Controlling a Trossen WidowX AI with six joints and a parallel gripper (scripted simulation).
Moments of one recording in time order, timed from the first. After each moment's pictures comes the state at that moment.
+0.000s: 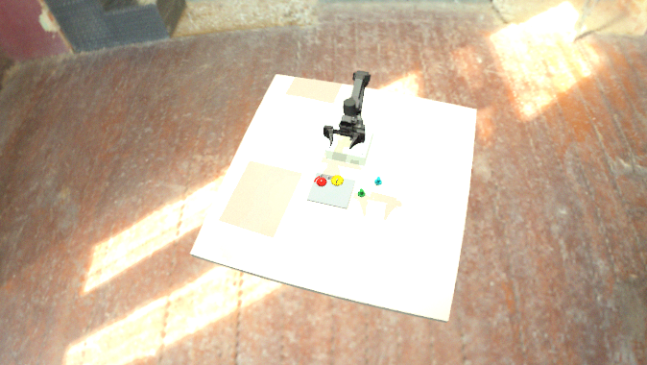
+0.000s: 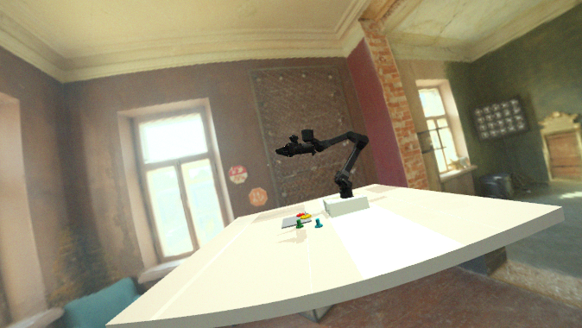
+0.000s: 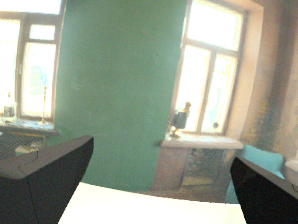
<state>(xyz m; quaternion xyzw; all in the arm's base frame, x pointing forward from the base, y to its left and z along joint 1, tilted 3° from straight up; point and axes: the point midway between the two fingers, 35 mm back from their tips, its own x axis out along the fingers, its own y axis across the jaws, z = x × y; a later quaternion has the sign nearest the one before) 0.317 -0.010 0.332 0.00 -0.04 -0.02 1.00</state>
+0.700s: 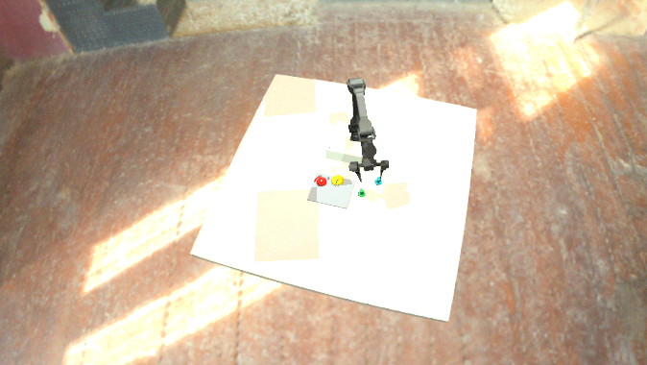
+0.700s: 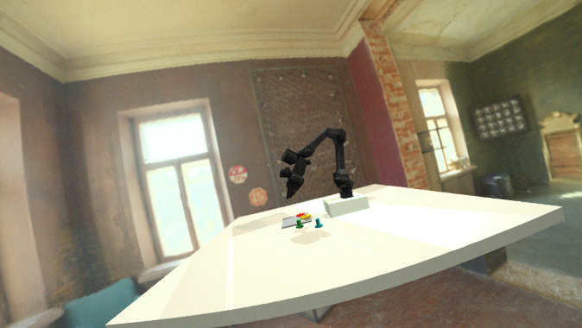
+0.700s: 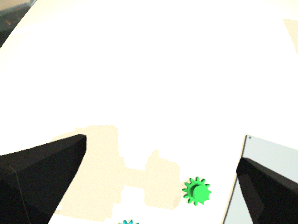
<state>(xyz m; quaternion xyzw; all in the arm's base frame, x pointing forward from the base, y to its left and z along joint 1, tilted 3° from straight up) 0.319 0.122 0.114 0.05 0.47 0.10 0.87</state>
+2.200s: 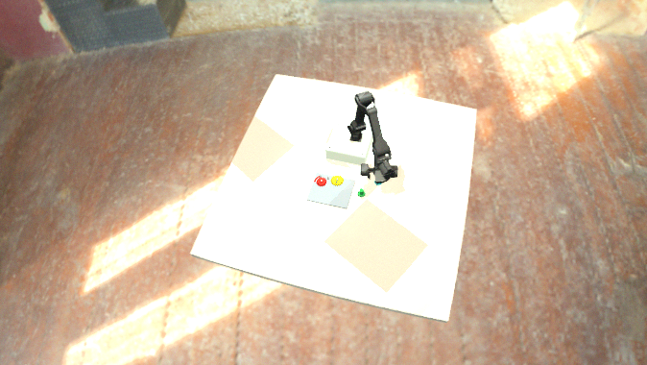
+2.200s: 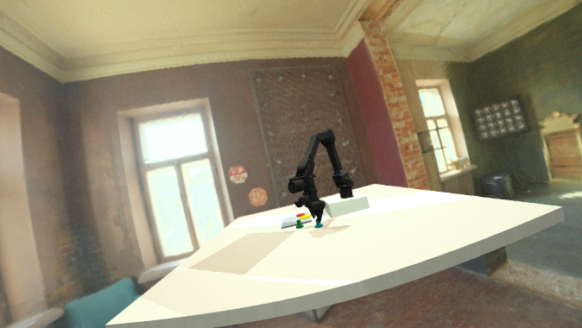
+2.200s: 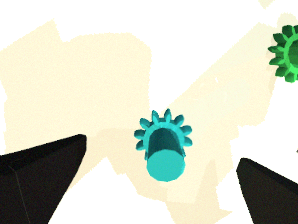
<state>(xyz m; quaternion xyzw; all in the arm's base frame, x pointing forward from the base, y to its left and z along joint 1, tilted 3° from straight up) 0.227 0.158 -0.009 -0.03 0.71 0.05 0.70</state>
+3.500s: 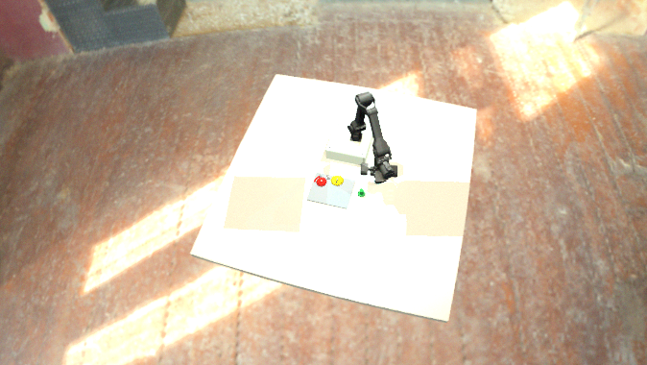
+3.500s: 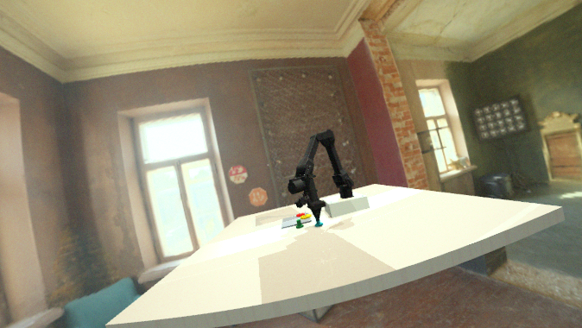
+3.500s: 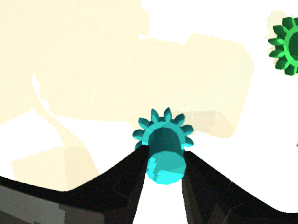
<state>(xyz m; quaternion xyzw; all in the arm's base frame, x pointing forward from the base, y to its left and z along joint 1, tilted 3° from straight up) 0.224 0.156 -0.009 -0.03 0.72 0.04 0.69</state>
